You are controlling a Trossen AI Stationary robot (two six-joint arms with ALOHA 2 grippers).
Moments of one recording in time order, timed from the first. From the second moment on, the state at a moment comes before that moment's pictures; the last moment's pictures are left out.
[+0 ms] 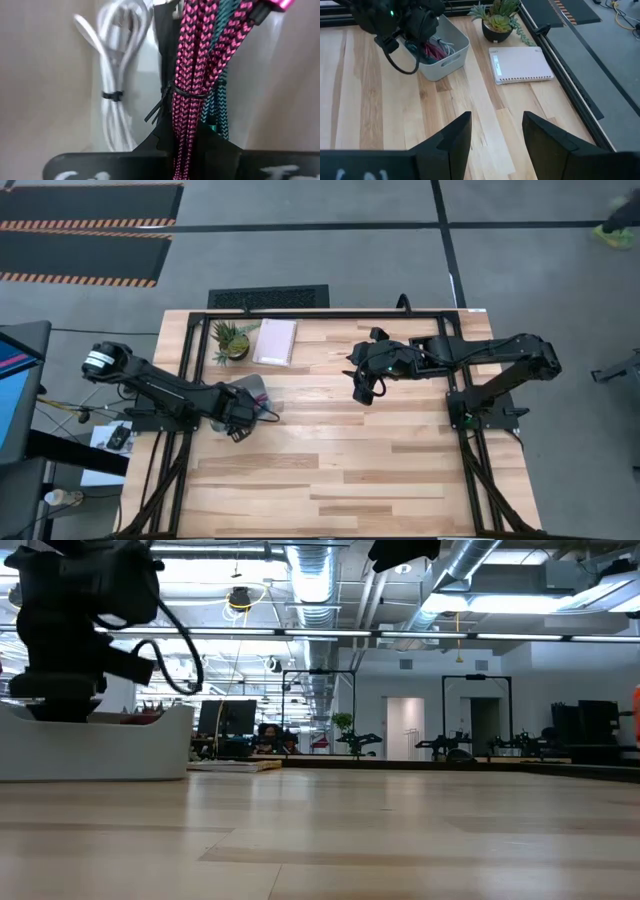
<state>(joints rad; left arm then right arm) -0.24 1.33 0.61 -0.87 -0.22 -0.82 0.07 1.42 1.43 -0.71 0.36 0.16</state>
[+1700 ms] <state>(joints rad) -0.17 1.42 0.67 -0.90 -0.22 -0.77 0.08 1.42 1.43 -0.71 0.37 0.16</state>
